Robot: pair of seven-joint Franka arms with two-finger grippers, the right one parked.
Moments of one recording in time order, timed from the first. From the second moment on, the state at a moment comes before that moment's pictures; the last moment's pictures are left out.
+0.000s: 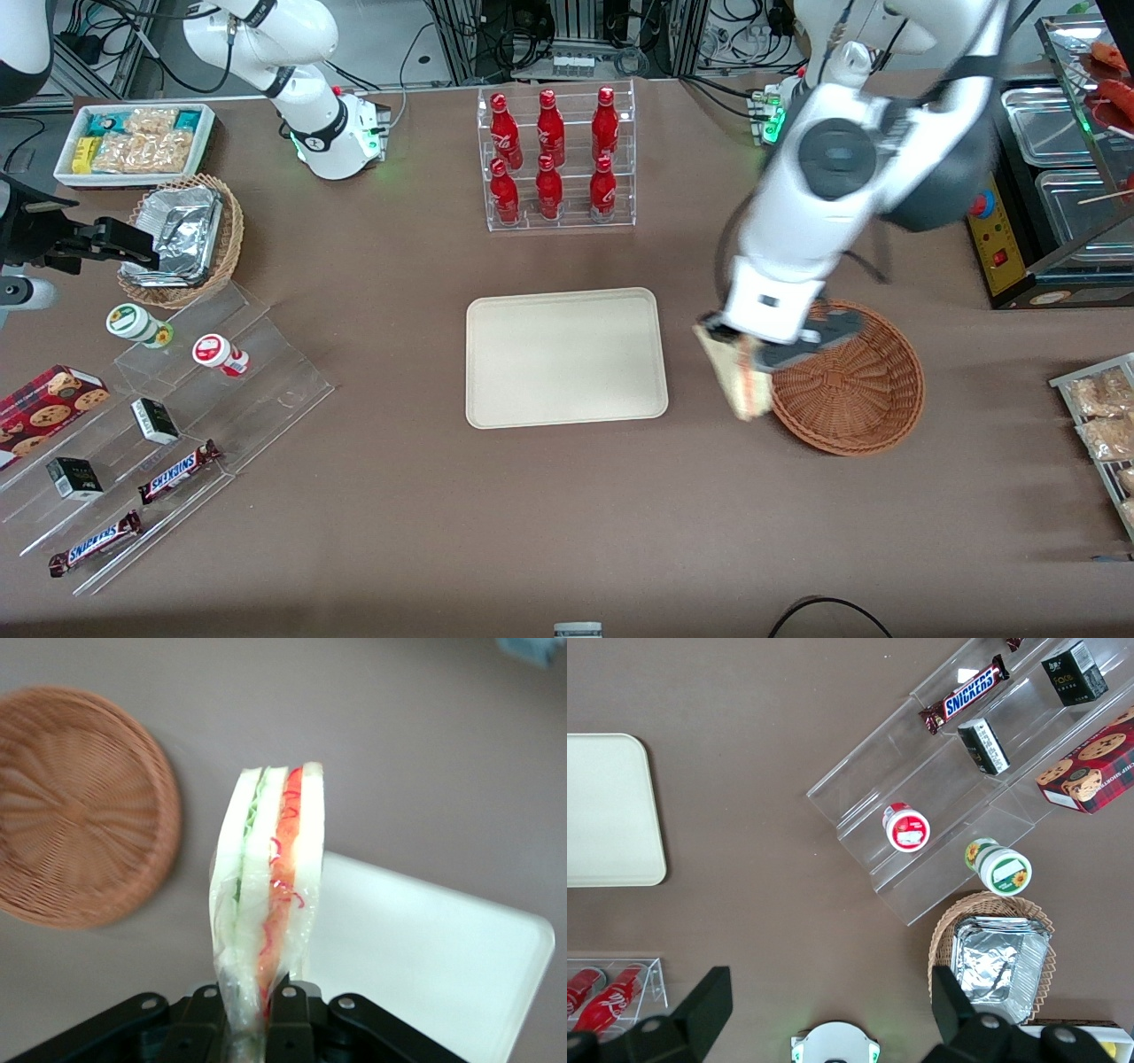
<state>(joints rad) -0.53 0.31 -0.03 -1.51 0.03 1.85 -0.89</state>
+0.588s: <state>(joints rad) -0.78 0.60 -0.03 -1.36 0.03 1.95 -0.97</state>
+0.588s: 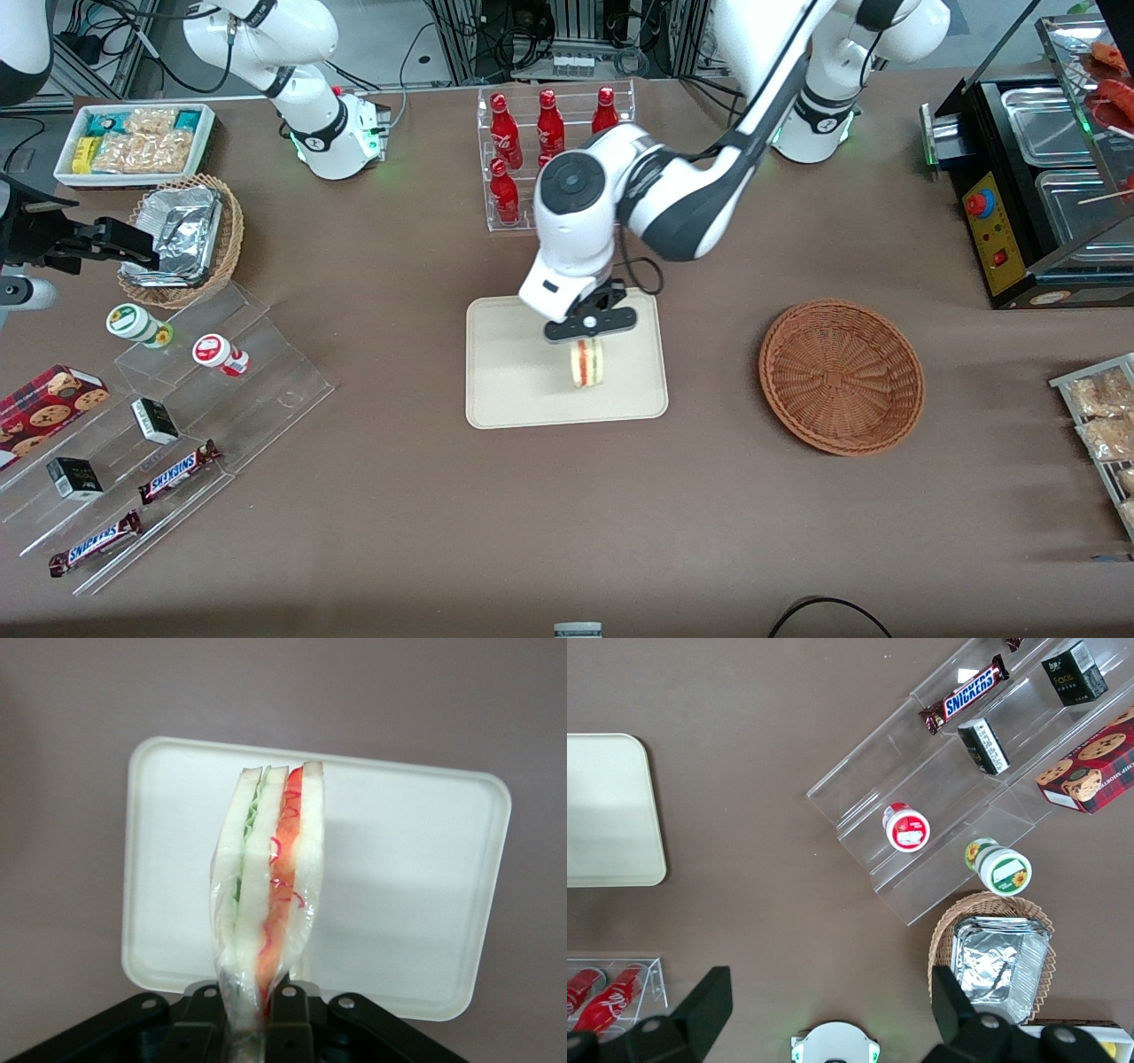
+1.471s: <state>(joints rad) -0.87 0.80 -0.03 -1.35 0.03 2.05 -0.97</state>
